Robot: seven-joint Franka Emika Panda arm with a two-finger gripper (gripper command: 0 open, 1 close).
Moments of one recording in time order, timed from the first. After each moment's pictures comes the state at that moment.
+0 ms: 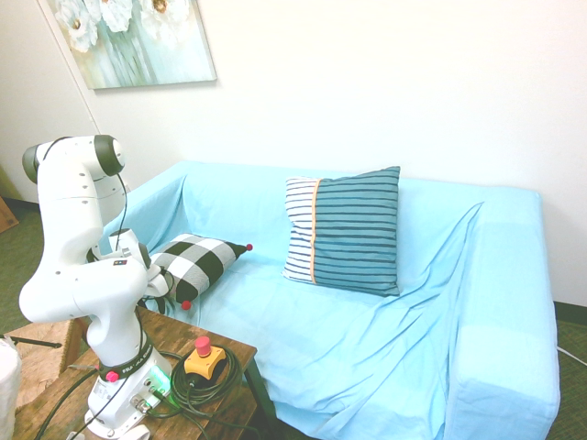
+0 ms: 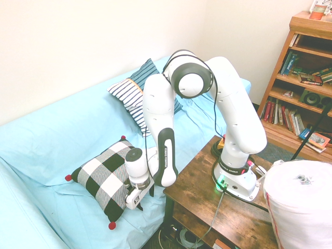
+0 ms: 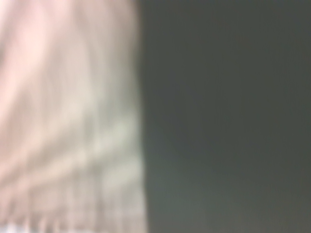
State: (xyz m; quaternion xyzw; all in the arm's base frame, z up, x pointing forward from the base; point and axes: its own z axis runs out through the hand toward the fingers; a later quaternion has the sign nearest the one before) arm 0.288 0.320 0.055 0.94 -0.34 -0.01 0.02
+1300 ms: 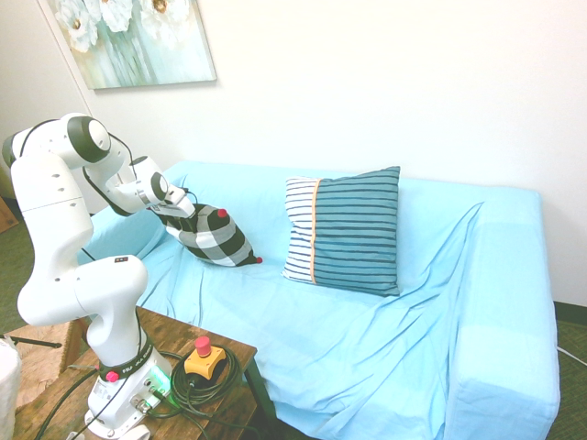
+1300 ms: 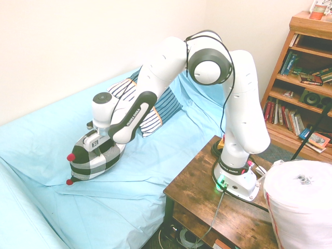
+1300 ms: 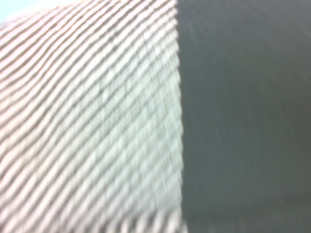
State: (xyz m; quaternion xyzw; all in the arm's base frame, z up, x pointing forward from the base) arm 0.516 0.298 0.260 0.91 -0.38 0.12 -0.05
